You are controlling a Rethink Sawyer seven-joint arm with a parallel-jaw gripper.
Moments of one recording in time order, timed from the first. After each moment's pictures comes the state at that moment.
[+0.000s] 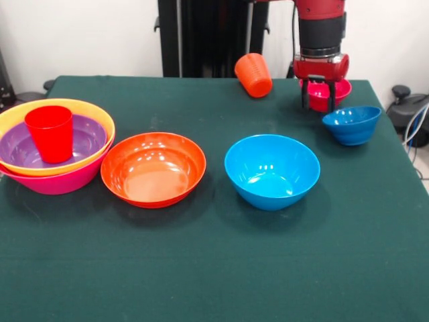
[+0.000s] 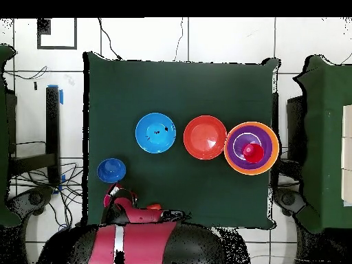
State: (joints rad) arm -0.11 -0.45 0.18 2.27 0.06 -0.48 2.29
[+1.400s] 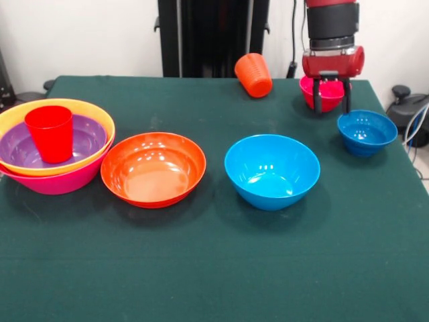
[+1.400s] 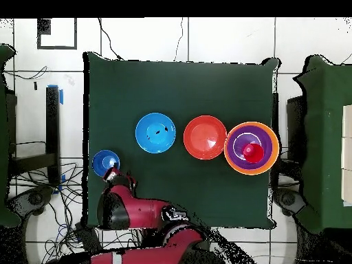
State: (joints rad) arm -0.13 -0.57 0.21 2.24 0.08 -0.47 2.29
